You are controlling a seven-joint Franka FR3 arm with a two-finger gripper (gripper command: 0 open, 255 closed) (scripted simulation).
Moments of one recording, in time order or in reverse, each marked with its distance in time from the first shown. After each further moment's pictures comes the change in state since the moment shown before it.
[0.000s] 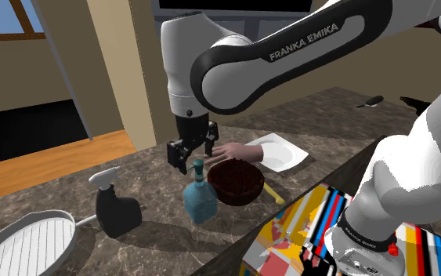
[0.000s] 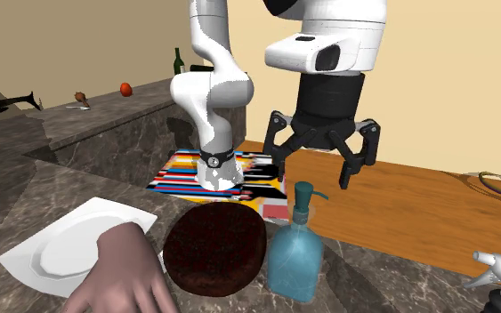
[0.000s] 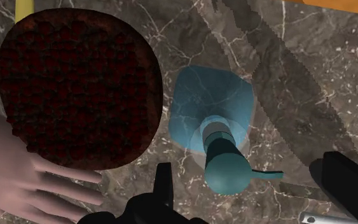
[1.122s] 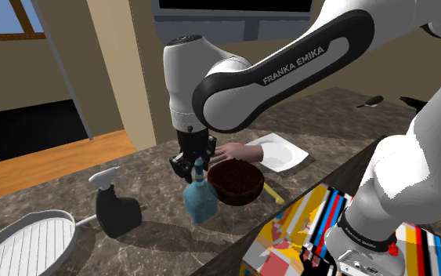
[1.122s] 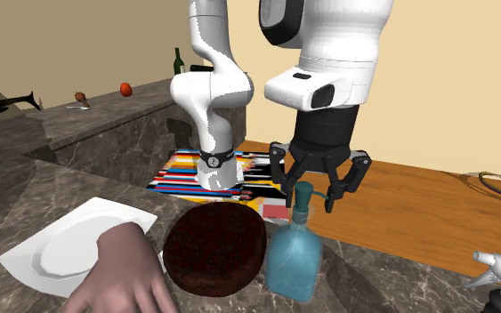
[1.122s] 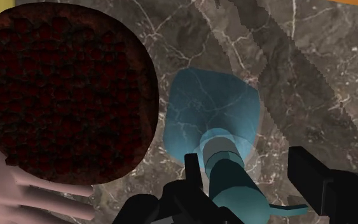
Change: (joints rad) arm -0.001 0.041 0.008 -0.056 -0.015 0.094 0.017
